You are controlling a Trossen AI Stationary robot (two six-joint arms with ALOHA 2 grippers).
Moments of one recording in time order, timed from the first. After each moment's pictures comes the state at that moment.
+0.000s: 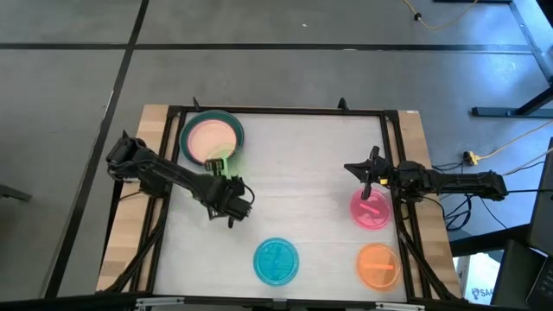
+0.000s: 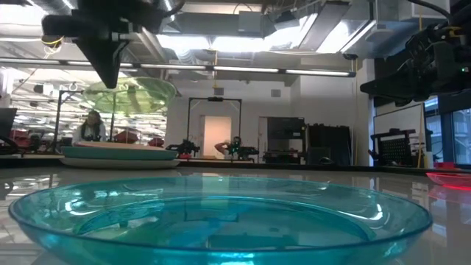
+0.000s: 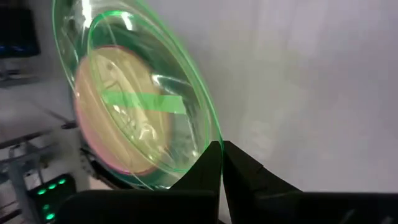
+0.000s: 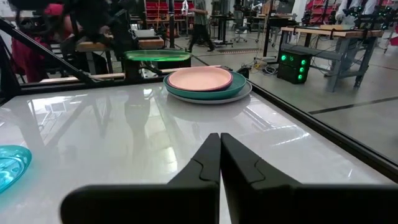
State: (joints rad) left arm -0.32 1.68 1.35 -1.50 -0.49 -0.57; right arm 0.00 0.14 0.01 0.05 0.26 0.02
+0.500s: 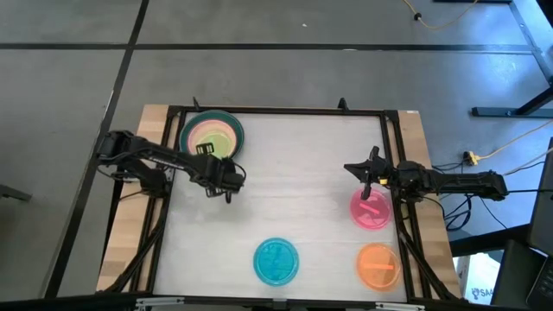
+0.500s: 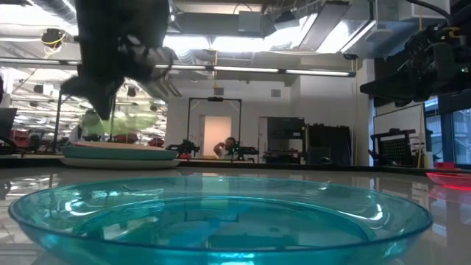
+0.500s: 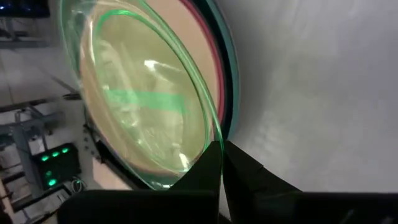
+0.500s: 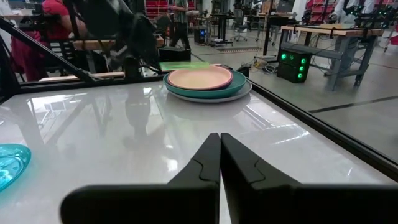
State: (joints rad) left arm -0.08 1.52 1.00 -1.28 -0.57 -0.44; right arm 0.00 0.14 0.01 0.05 0.26 0.02
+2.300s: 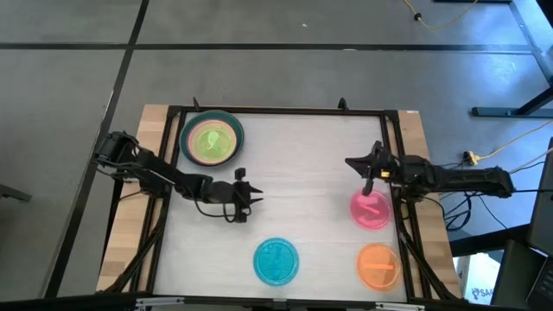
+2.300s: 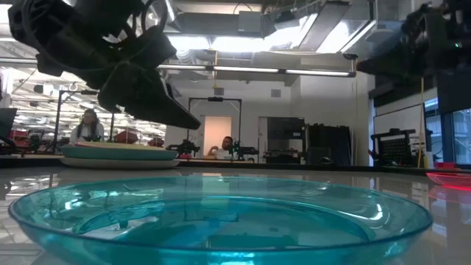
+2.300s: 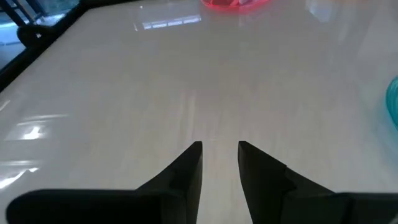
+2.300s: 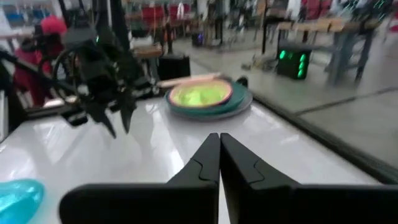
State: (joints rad) left arm -0.21 1.53 0.47 0.57 -0.37 -0.01; right arm 0.00 0.27 0.15 0.06 0.28 0.09
